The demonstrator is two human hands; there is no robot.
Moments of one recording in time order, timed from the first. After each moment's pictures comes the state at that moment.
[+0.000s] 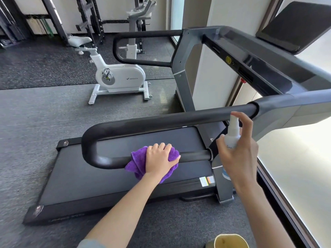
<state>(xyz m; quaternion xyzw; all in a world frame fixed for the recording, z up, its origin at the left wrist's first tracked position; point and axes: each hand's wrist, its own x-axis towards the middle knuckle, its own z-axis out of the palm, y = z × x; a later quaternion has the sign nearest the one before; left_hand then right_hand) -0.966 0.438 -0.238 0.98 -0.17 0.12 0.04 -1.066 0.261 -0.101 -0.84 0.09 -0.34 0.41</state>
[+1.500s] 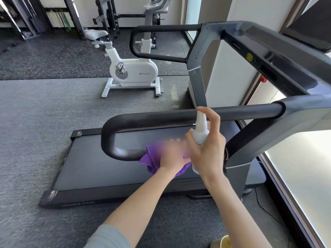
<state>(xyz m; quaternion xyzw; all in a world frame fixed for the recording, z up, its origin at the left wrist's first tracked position) -0.967 0.437 -0.240 0.96 -0.18 0.17 0.09 -1.044 0.361 -0.104 -0.81 -0.01 -0.32 0.48</state>
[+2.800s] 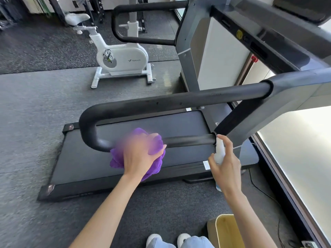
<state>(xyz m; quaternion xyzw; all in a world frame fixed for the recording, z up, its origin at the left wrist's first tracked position) -1.009 0.498 -0.226 0.93 -0.15 0.30 0.18 -1.088 0.261 -0.217 -0.88 0.16 -0.20 0.39</state>
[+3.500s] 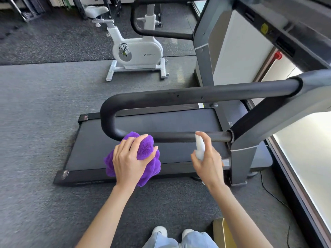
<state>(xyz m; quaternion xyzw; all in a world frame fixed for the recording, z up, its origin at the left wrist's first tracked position) -1.053 0.549 -0.216 0.91 -0.06 0.32 0.24 -1.070 0.331 -0.227 -0.90 0.05 -0.14 0.40</state>
